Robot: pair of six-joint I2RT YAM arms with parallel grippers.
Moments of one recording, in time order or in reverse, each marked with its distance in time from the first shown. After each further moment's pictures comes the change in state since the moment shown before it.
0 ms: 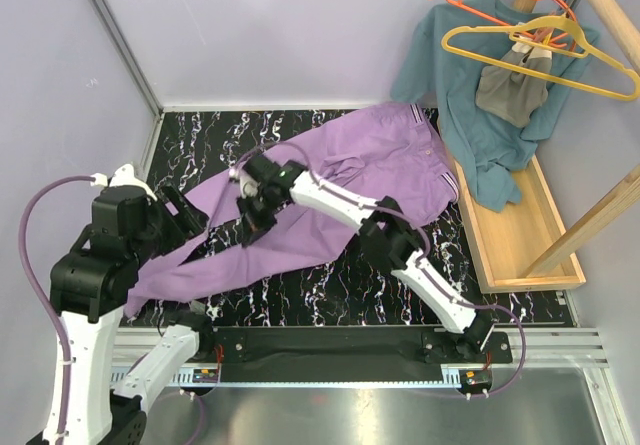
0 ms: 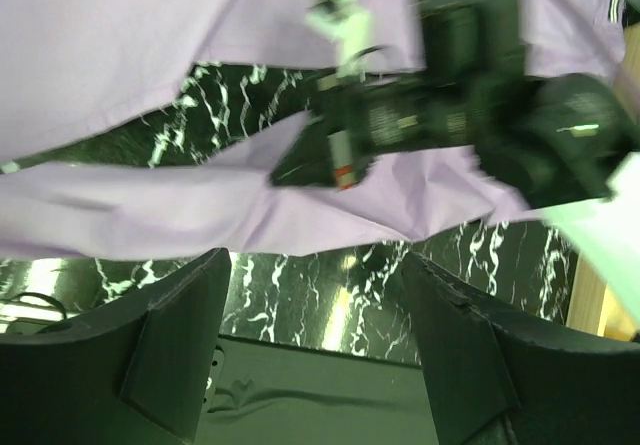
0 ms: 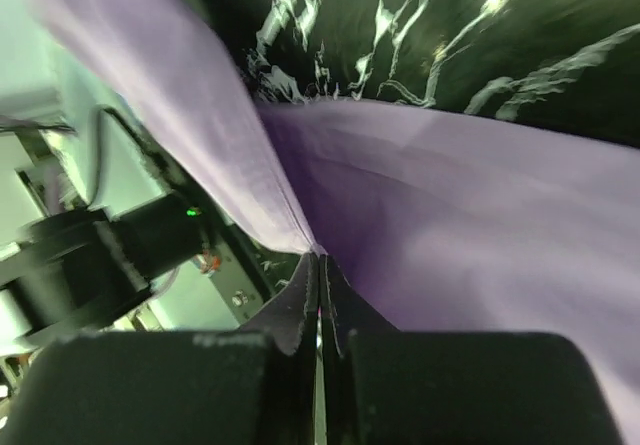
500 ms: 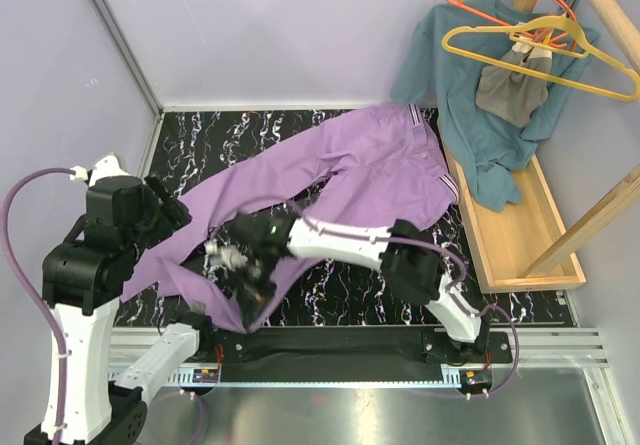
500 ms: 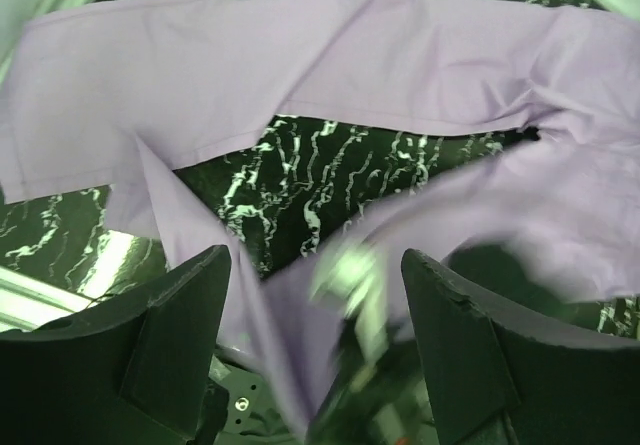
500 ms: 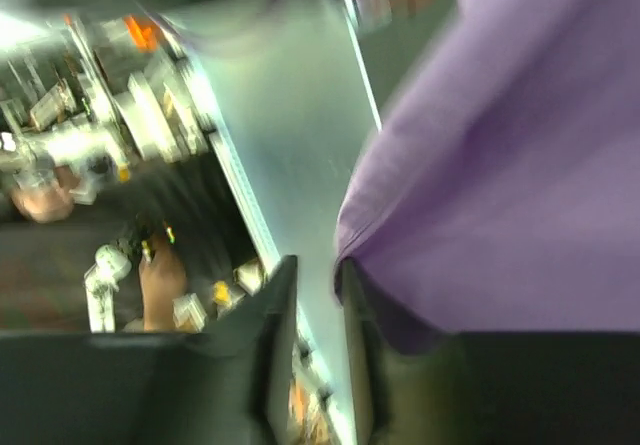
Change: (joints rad) left arm 0.000 0.072 0.126 -0.066 -0.206 0.012; right arm 0.233 -0.385 -0.491 0.058 -0.237 -0.049
